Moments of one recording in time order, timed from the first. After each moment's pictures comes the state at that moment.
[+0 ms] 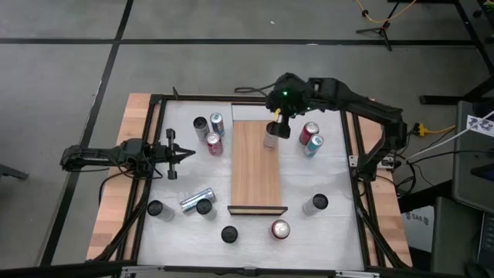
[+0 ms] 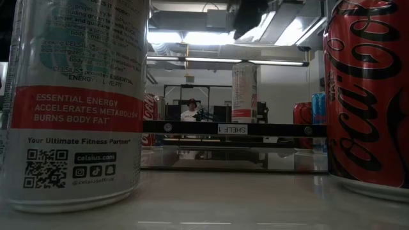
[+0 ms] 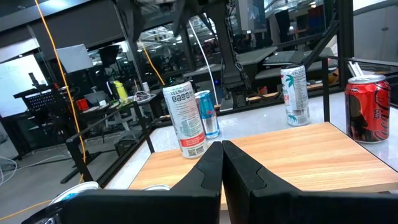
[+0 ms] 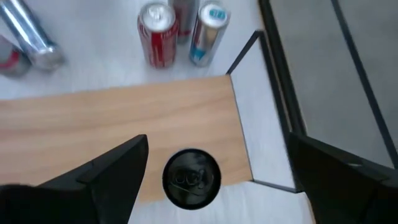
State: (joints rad) left arm 0.00 0.02 0.01 0.08 -0.14 0.24; right arm -0.26 1.68 1.91 -1.14 0.02 -0.18
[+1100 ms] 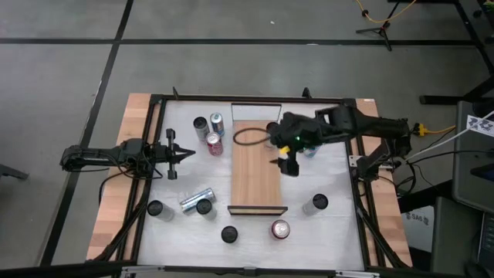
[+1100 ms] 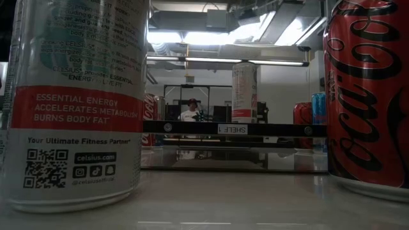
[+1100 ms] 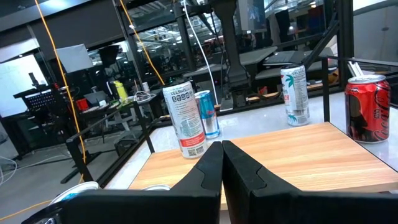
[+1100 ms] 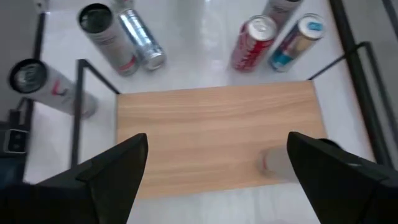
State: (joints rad) left arm 0.00 0.02 0.01 0.08 -0.14 0.24; right arm 0.12 1.68 2.05 -1.29 0.11 0.13
